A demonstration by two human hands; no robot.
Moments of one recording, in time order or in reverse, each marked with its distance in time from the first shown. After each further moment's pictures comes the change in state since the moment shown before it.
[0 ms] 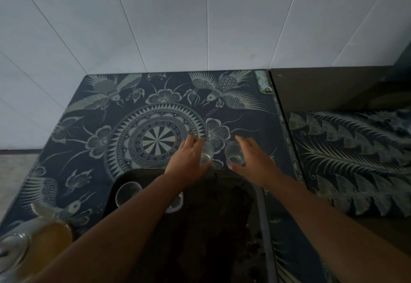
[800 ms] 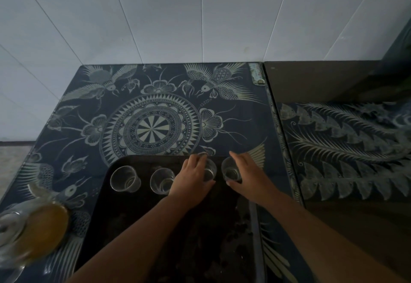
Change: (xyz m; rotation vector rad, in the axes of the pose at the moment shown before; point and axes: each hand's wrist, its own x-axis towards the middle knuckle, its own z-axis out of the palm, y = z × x) left_hand -0.069 0.030 0.056 -0.046 -0.058 -0.067; right_hand -0.075 0.023 0.033 0.004 -0.017 -0.069
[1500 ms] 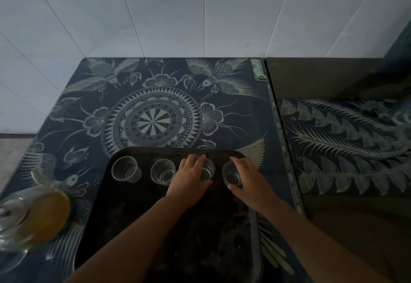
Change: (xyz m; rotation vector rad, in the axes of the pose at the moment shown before) left_hand -0.024 0.002 0.003 -0.013 0.012 -0.017; right_hand -0.031 0.002 0.019 0.000 0.031 0.014
